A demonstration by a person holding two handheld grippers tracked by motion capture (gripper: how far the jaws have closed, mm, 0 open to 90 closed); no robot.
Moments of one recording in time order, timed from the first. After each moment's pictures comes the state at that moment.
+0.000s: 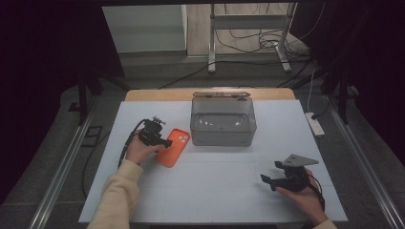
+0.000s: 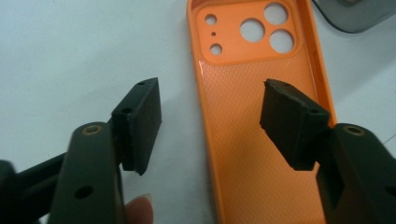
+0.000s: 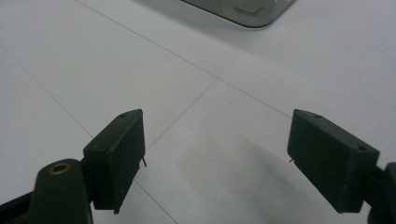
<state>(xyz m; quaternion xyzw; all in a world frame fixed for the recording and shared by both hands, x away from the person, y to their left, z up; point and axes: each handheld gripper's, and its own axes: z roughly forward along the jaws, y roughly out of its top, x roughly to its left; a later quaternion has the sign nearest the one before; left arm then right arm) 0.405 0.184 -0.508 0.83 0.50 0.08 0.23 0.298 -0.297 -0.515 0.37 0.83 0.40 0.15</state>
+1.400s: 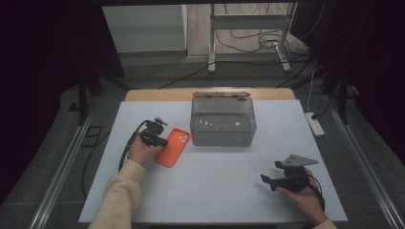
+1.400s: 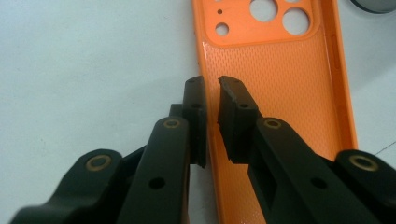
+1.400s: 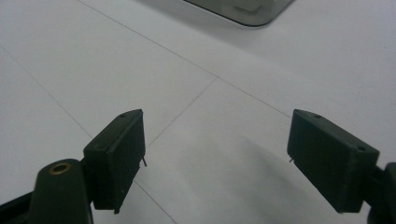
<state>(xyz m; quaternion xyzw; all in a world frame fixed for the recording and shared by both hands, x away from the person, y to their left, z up) 0.406 0.178 -0.512 0.83 0.52 0.07 0.20 0.298 -0.297 -0.515 0.37 0.83 0.39 0.15</state>
